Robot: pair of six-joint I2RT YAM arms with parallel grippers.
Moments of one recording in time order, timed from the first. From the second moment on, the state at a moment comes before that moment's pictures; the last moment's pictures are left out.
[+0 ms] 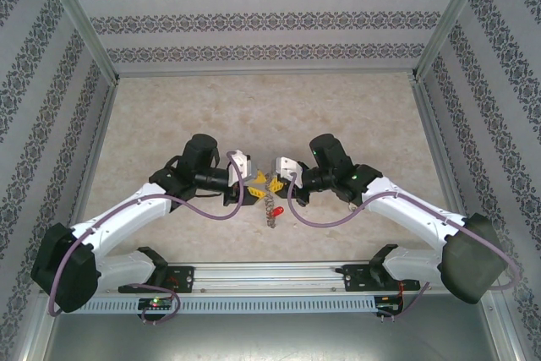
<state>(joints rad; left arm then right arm) -0.57 1.18 0.74 -0.16 0.83 0.45 0.67 1.22 0.78 -0.25 -0.70 -0.52</state>
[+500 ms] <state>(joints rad) -0.59 1.21 0.75 -0.17 0.76 0.49 0.69 1.22 0.77 -0.22 -0.70 -0.52</state>
